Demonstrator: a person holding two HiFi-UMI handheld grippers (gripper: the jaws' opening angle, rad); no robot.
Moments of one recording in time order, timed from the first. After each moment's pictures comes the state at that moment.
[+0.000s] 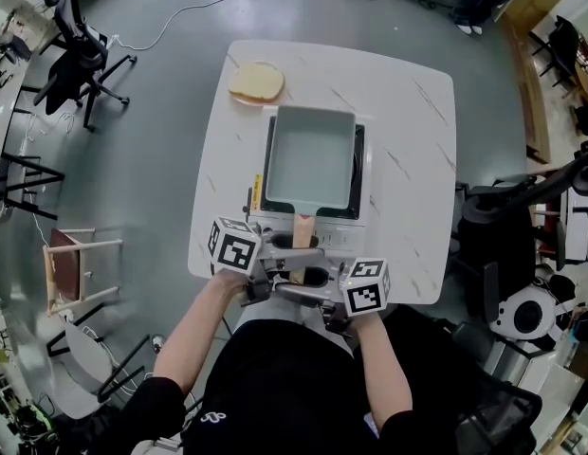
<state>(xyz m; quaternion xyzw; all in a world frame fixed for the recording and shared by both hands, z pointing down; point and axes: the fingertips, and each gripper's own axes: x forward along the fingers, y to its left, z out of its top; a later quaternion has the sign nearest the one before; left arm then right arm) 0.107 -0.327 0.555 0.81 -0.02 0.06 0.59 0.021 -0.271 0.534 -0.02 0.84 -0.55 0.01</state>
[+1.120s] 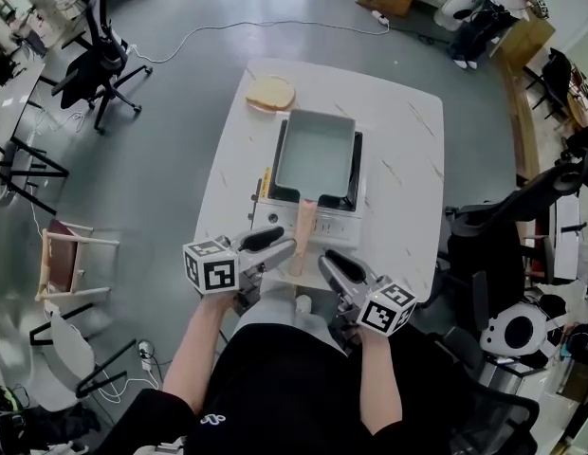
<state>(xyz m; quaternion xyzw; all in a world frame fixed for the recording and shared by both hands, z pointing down) 0.037 -0.310 0.523 0.86 -0.24 0.01 0.45 0.114 -0.278 0.517 -0.32 0.86 -0.41 0.05</state>
